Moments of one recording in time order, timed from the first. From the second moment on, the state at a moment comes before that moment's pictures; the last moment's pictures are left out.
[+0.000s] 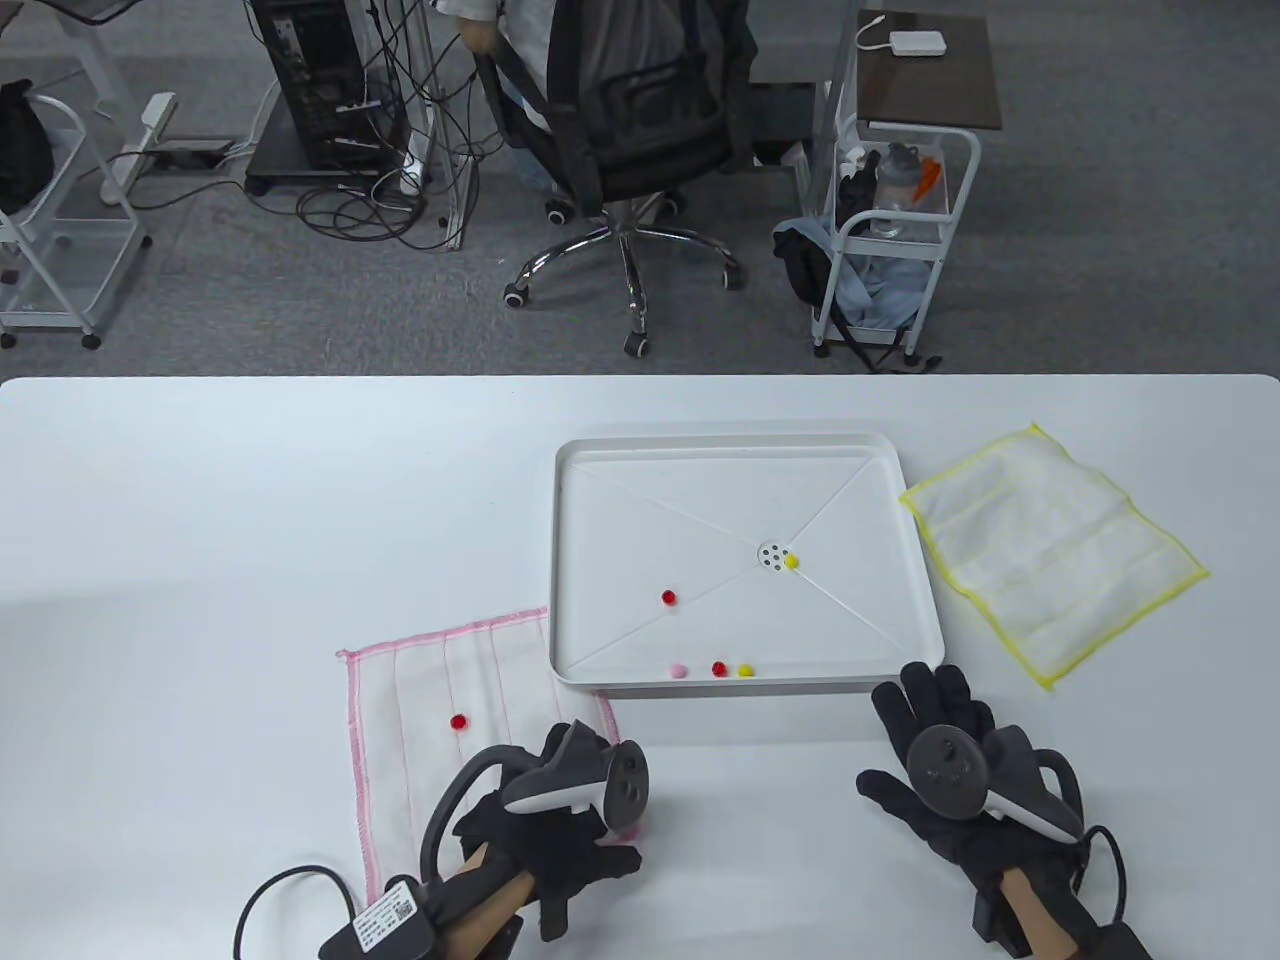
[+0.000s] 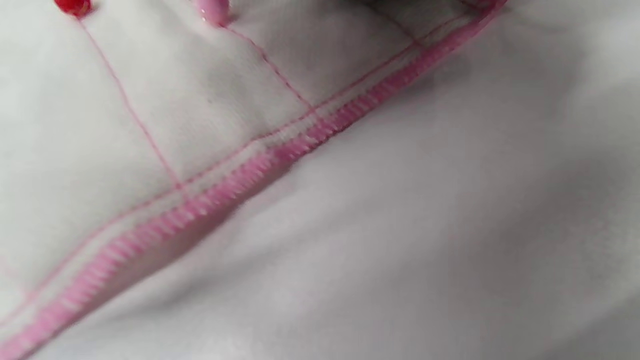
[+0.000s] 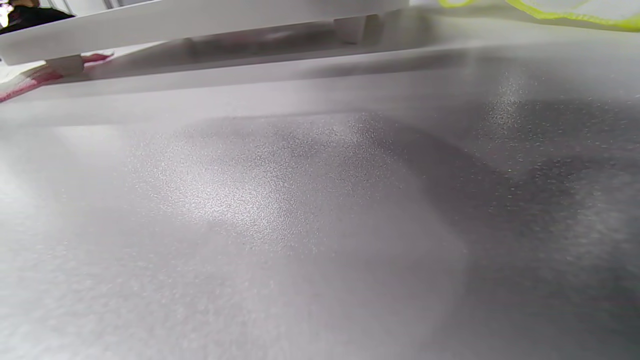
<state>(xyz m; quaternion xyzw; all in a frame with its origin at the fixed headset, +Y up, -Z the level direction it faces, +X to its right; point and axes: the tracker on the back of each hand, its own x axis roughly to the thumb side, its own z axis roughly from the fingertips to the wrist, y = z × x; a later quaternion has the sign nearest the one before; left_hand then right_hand) -0.096 -0.758 -0.231 -0.38 -0.20 -0.13 0.89 0.245 -0.761 -0.231 0.12 0.15 0.98 0.05</state>
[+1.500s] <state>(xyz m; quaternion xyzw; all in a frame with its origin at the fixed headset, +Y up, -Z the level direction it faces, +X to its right) 0.010 -0.766 -0.252 -0.44 -0.20 -0.11 0.87 0.269 -0.764 -0.240 0.08 0.16 0.98 0.11</state>
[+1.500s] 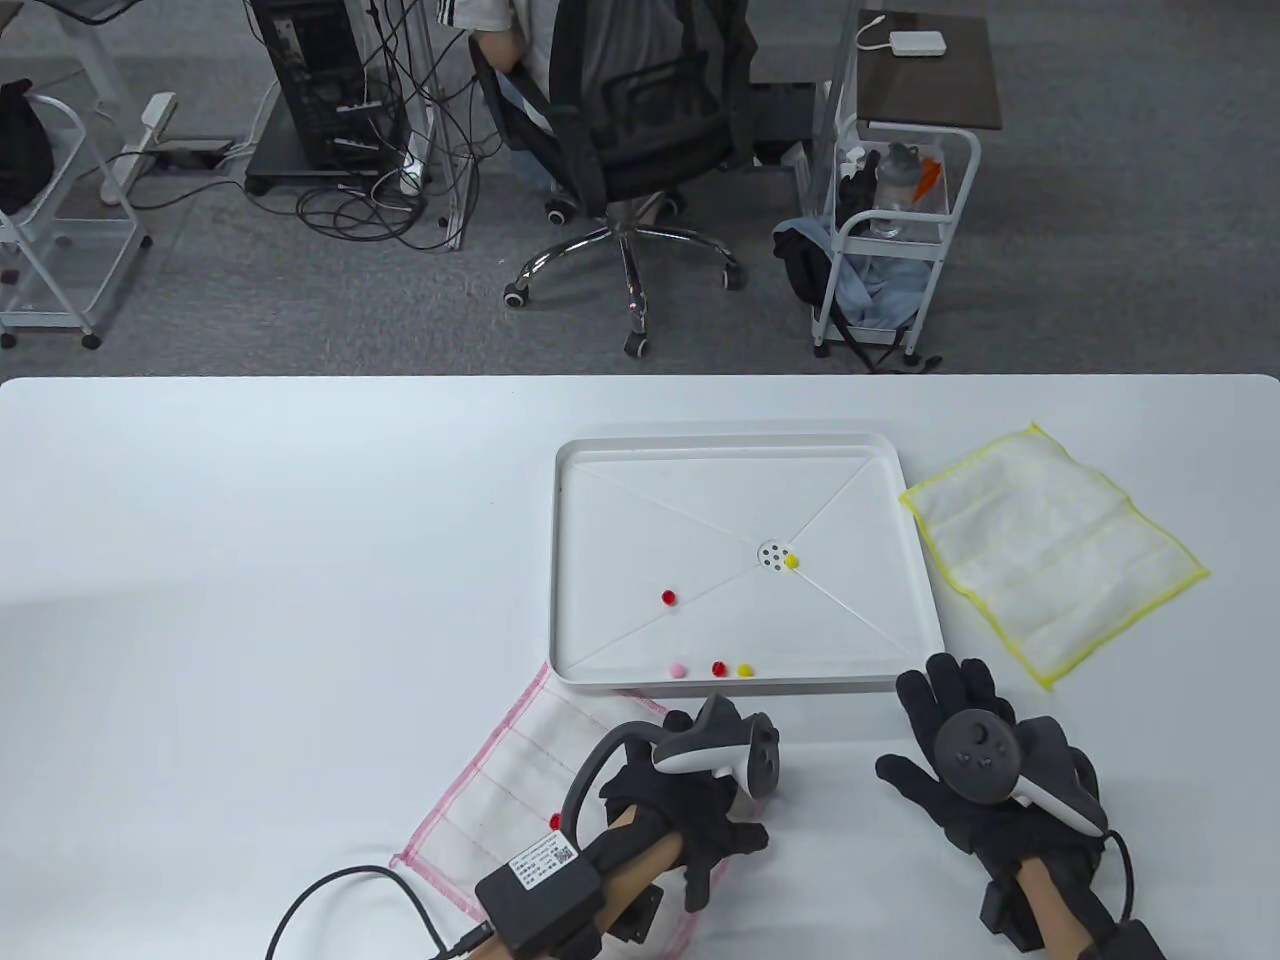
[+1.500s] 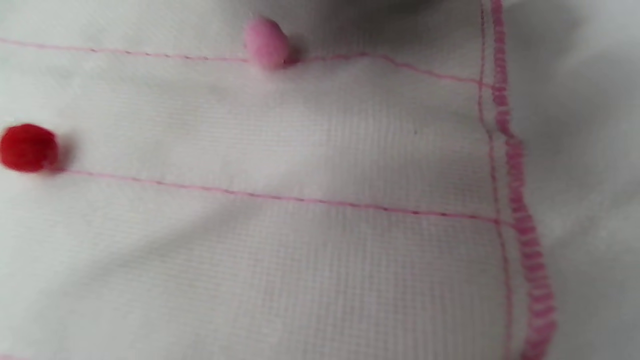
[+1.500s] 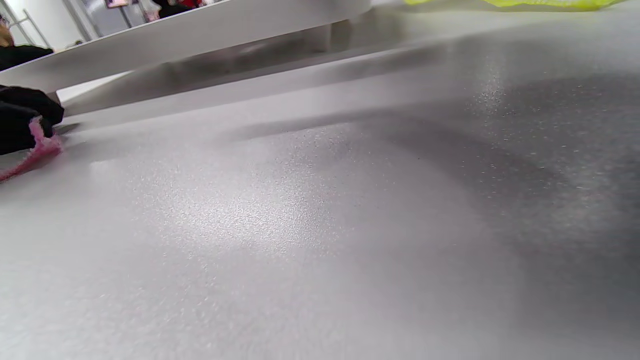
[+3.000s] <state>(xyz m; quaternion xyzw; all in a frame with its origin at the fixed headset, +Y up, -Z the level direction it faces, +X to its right) 0.133 -0.760 -0.264 -0.43 -0.31 -0.06 0.84 0.344 -0.772 -0.254 -0.04 0.17 0.95 0.26</state>
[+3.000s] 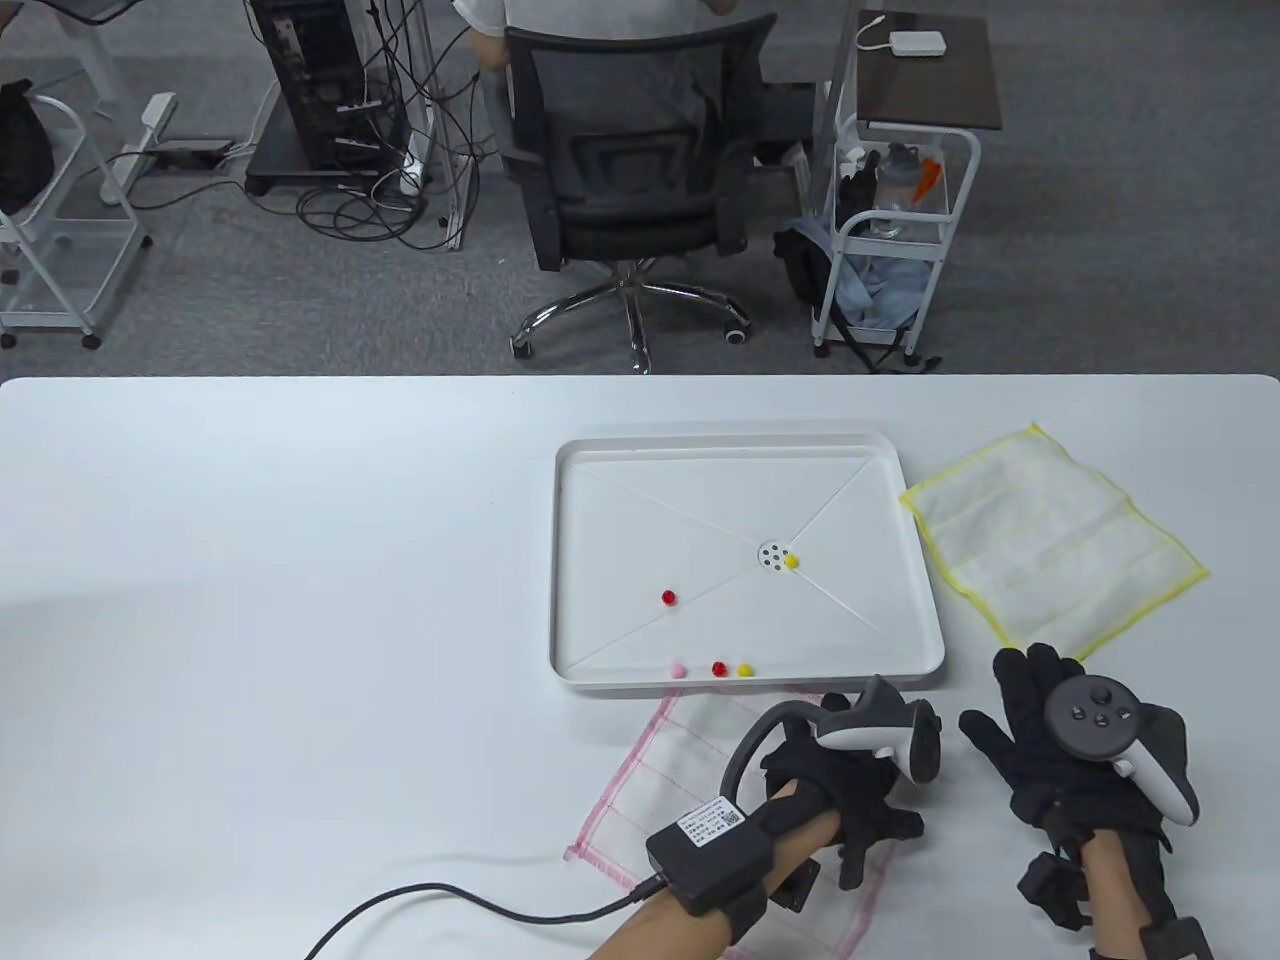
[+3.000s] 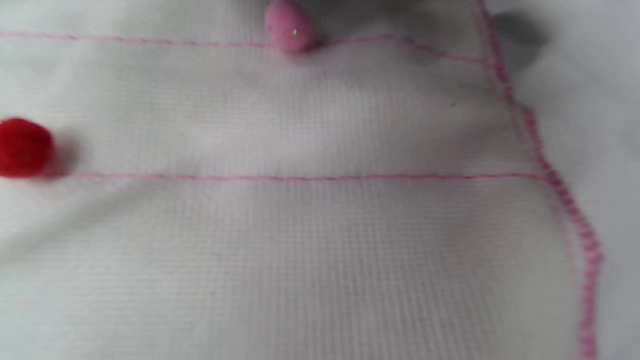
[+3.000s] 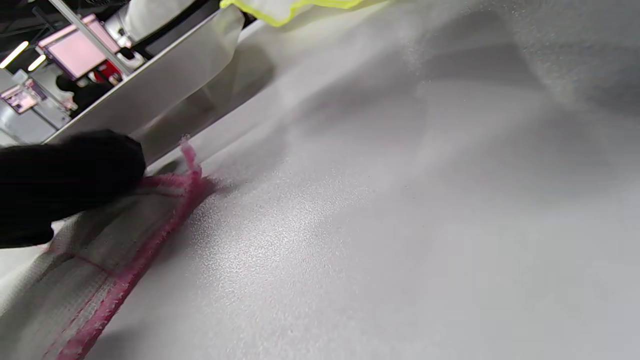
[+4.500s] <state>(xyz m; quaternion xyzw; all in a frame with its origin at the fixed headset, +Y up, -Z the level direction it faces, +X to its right) -0.038 -0.758 -0.227 -0.30 -0.10 0.08 0.95 0.203 -0.768 -0.227 0.05 0.17 0.98 0.02</state>
